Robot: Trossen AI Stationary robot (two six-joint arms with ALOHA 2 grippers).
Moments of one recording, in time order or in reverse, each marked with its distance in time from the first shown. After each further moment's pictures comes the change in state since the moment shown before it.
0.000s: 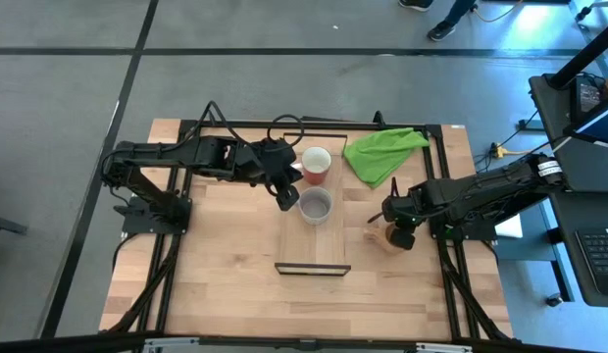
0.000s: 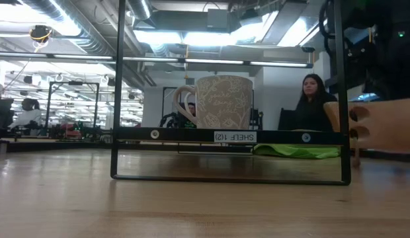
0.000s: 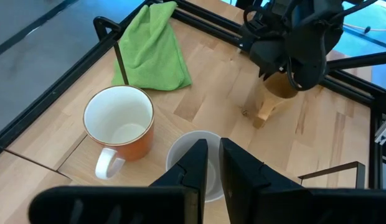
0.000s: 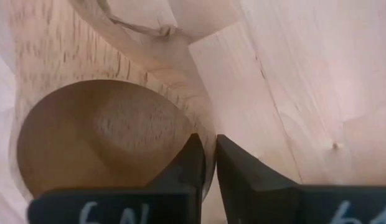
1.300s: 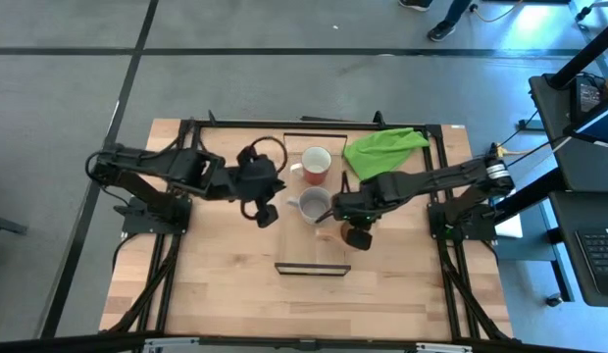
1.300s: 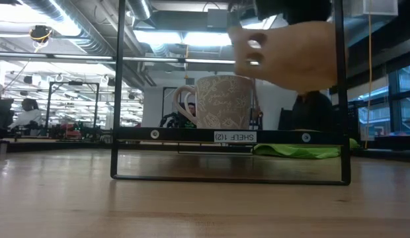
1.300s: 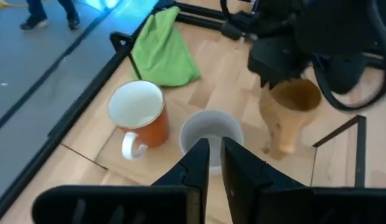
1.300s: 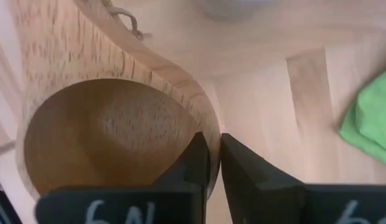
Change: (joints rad) left arm -0.185 -0.074 0.002 -0.137 -0.199 0.025; right arm 0.012 0.530 0.795 -0.214 0.076 -0.165
